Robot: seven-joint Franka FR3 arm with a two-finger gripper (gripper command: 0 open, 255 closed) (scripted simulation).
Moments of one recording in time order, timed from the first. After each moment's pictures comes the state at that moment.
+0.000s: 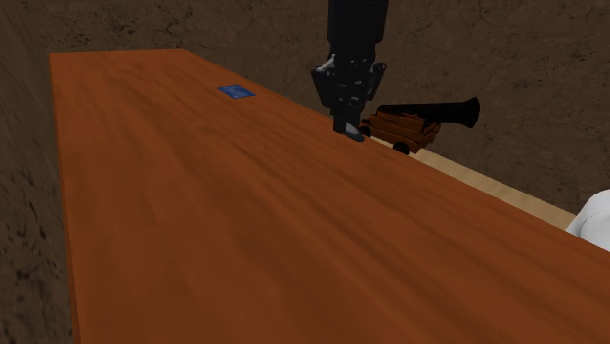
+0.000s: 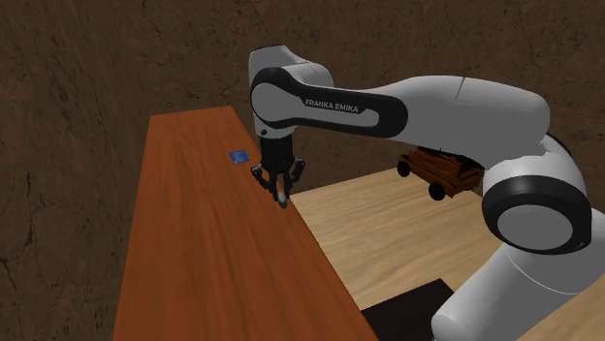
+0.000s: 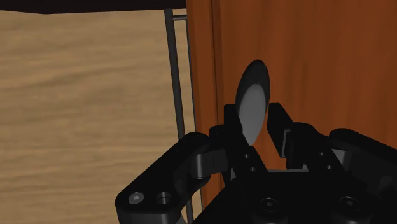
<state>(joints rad) 0.12 -0.12 0.51 -1.67 0.12 1.48 0.63</state>
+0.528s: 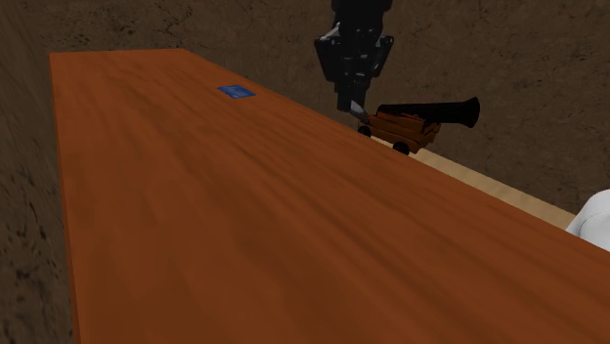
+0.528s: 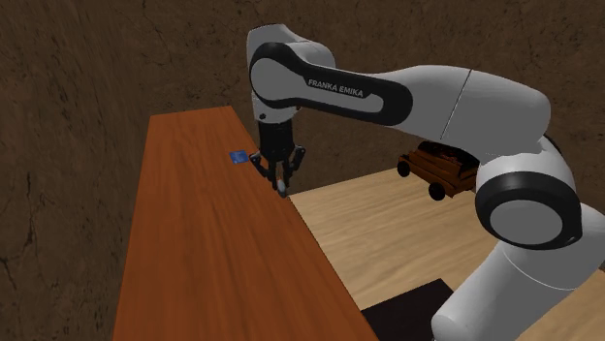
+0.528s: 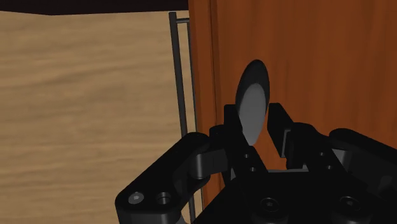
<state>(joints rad) 0.12 -0.09 0.52 -1.54 0.10 1.38 0.65</state>
